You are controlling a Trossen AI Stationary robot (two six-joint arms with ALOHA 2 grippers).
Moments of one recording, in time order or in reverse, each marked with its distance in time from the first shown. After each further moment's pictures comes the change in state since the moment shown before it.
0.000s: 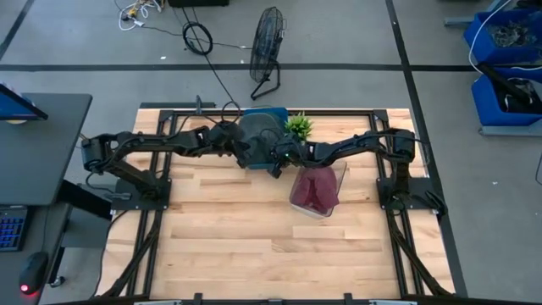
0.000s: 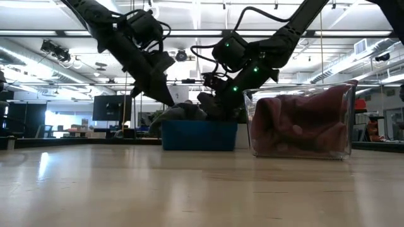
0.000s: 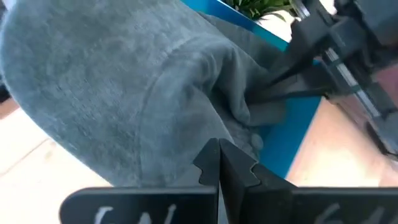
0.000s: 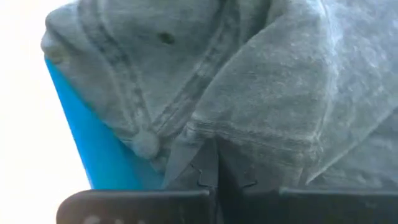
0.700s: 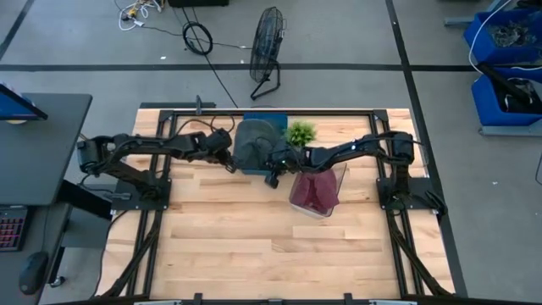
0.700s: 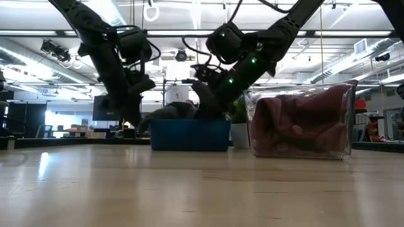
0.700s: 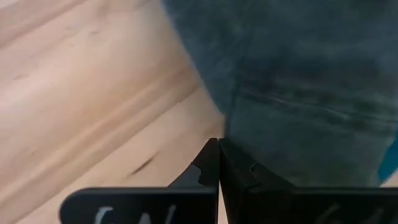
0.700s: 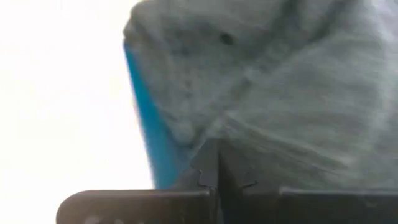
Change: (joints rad) left arm 0.012 -0.045 -0.106 -0.232 -0.055 -0.220; right arm 0.059 0.006 0.049 -0.019 -0.096 -0.031
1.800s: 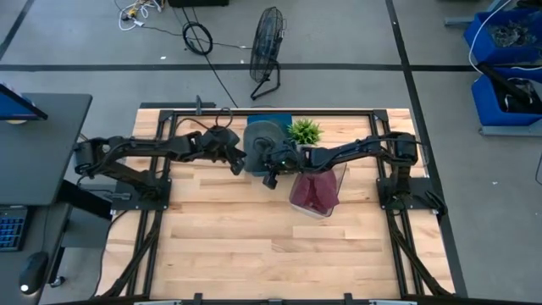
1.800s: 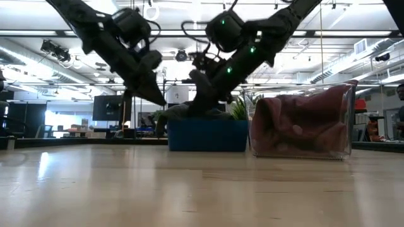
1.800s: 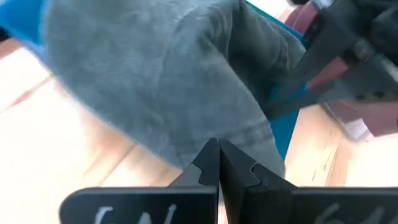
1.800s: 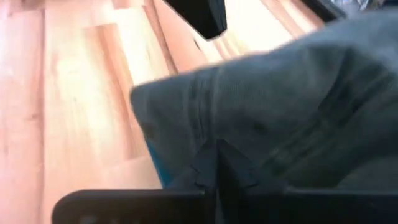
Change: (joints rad) left arm -0.033 -0.054 -0.013 0.279 0.155 0.179; right arm 0.033 -0.031 0.033 -0.022 0.033 -0.030
